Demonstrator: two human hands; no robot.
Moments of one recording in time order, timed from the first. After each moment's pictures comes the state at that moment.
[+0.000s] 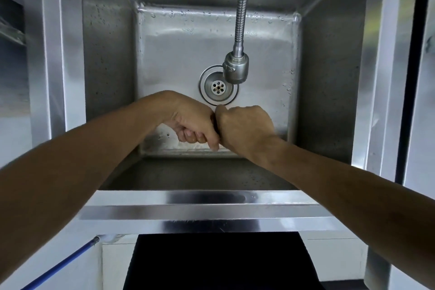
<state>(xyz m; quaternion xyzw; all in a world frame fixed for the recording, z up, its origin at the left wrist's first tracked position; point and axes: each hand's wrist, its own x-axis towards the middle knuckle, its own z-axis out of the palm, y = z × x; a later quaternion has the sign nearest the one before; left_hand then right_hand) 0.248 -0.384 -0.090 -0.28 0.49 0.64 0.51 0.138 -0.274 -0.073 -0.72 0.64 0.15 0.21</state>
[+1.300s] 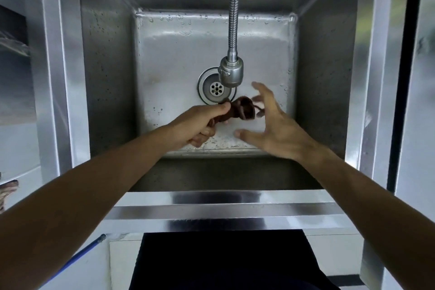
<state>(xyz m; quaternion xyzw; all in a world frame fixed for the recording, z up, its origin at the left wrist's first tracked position) 0.263 -0.348 -0.097 -0.49 0.39 0.77 0.15 0.063 -0.239 -0.071 -0.44 0.72 -0.11 0.53</state>
